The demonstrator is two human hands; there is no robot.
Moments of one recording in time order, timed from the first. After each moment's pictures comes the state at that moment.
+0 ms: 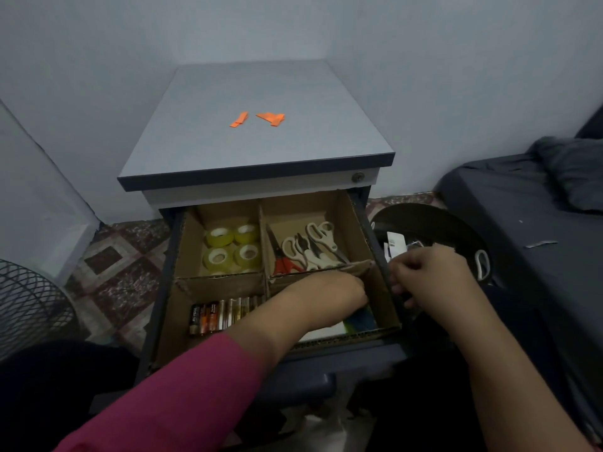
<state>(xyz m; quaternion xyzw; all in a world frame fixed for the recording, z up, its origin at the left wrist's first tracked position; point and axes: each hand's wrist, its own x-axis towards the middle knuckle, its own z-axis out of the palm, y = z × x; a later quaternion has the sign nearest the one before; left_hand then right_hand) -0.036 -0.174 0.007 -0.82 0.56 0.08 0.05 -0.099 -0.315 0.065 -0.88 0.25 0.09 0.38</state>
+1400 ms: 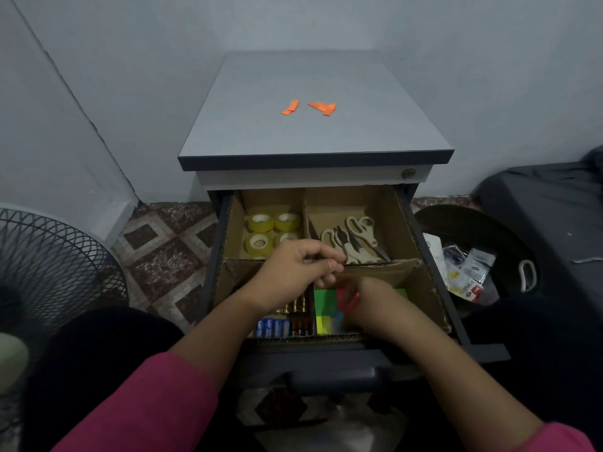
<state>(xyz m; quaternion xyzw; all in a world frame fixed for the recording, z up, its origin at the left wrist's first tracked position) -0.039 -0.069 0.006 -0.75 0.15 0.18 -0.62 -0.072 -0.224 -0.002 -0.95 0.03 0.23 0.23</state>
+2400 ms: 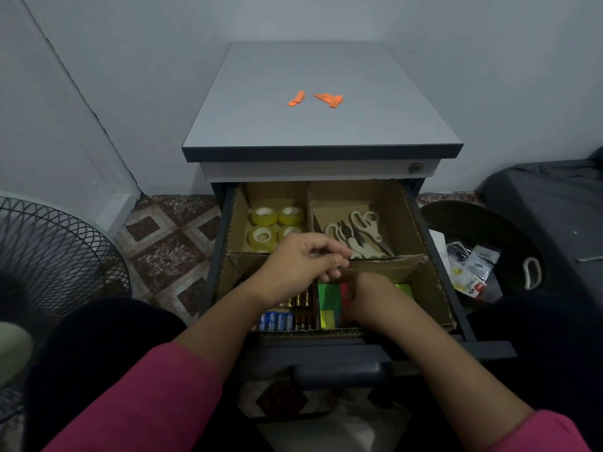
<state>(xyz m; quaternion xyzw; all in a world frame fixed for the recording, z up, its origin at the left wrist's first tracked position) -0.038 -0.070 0.006 -0.75 0.15 0.18 -0.62 -0.062 -0.218 -0.023 -0.96 0.03 0.22 0.18</state>
